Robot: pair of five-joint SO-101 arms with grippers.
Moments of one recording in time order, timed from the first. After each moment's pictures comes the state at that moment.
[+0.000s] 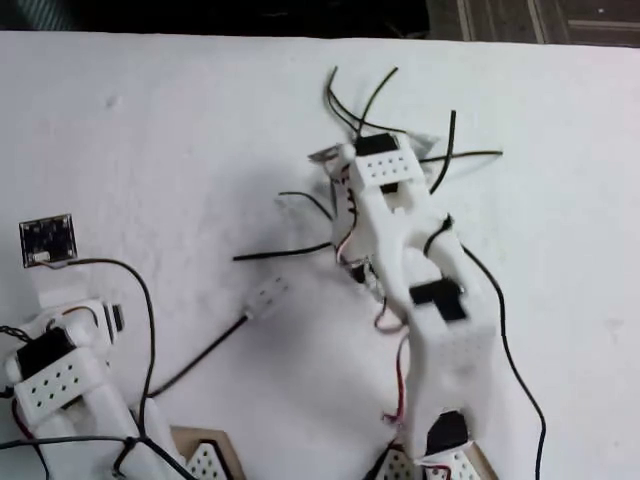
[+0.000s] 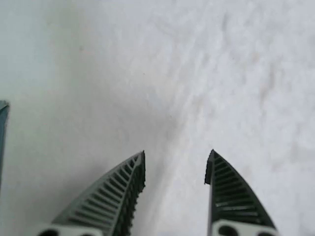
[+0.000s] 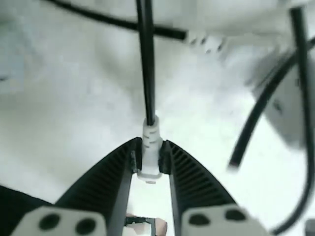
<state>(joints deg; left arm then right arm) -40.9 -55.2 72.9 54.5 -19.2 -19.0 21.3 -7.7 97.8 17.8</state>
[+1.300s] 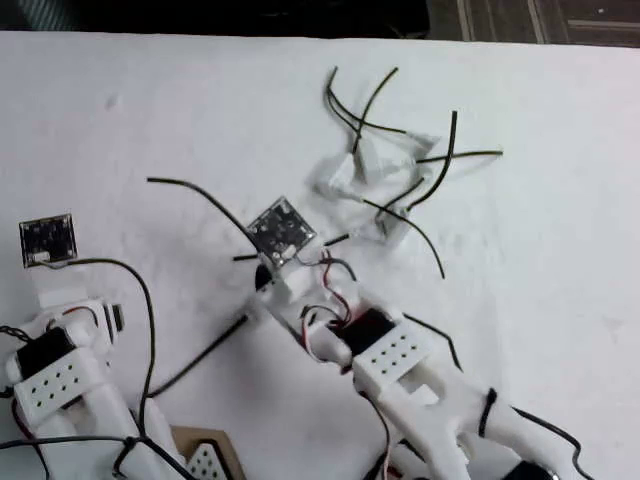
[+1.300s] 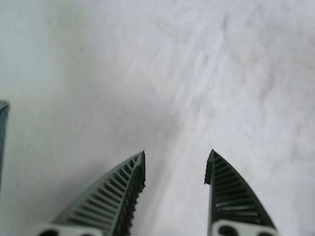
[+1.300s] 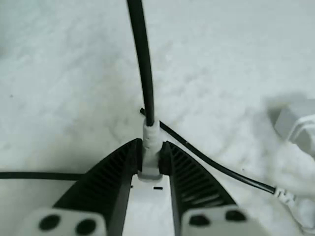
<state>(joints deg) -40.9 -55.2 72.9 54.5 -19.2 -41.5 -34.6 64.4 17.8 7.8</state>
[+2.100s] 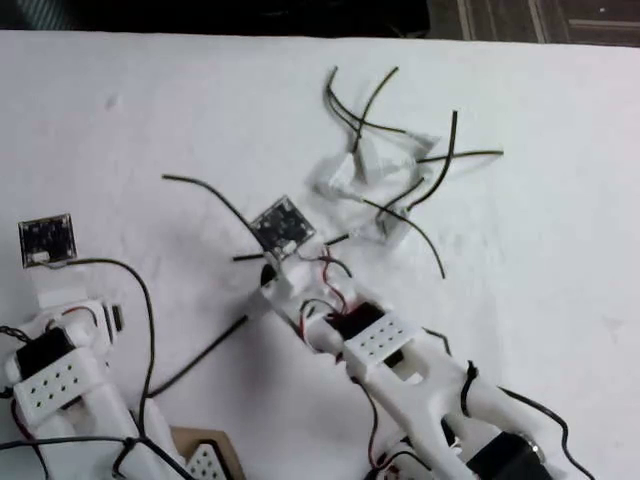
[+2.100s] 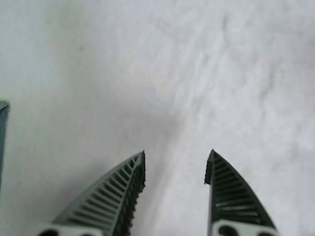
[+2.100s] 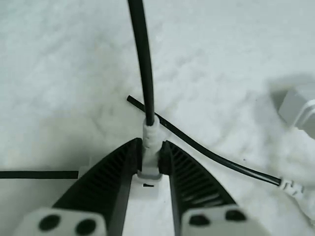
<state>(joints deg) -40.9 -55.2 72.9 54.5 -19.2 -39.6 -26.6 65.1 12.8 7.8</state>
